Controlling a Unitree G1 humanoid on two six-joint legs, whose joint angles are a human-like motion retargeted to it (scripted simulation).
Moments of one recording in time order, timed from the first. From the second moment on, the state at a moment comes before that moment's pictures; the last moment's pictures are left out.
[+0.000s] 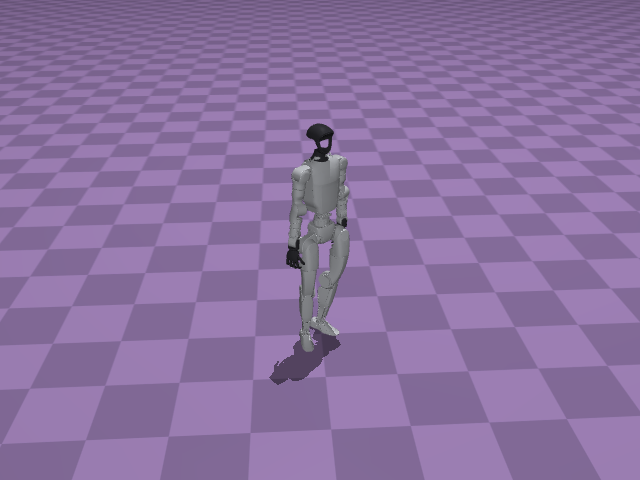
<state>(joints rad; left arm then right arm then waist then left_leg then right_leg) 0.09 0.10 0.17 1.57 0.38 -0.03 -0.11 0.04 -0.16 -0.15 1.57 -0.51 -0.01 0.10 0.06 -0.03 -0.11 0.03 -0.07 0.33 0.04 -0.04 0.09 0.01 -0.09 -0.52 0.02 0.02 0.04</state>
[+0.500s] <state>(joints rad) 0.11 0.09 0.20 1.58 0.39 0.00 -0.20 0.03 -0.14 -0.07 1.58 -0.61 0.00 0.11 0.03 0.00 -0.13 0.03 -0.06 0.33 0.03 -0.02 0.07 0.01 -0.07 -0.52 0.02 0.00 0.04</state>
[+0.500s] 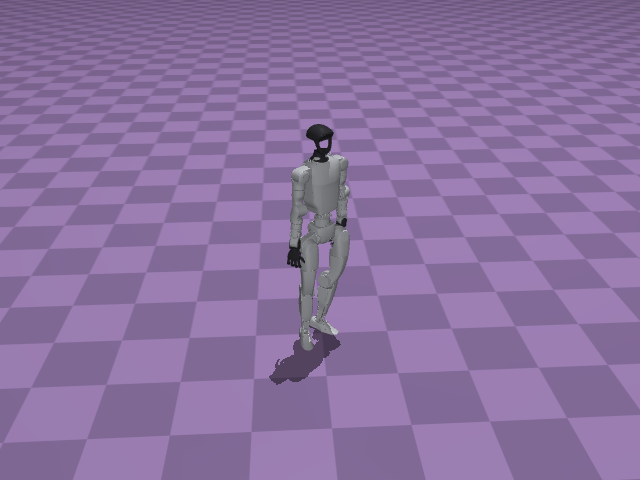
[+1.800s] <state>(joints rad) 0.10 0.13 0.21 1.57 0.40 0.00 -0.16 0.07 -0.20 -0.18 1.60 -0.58 -0.04 0.03 0.06 -0.03 -0.10 0.00 -0.03 0.25 0.04 0.05 0.06 0.04 -0.17 -0.55 0.01 0.01 0.11</state>
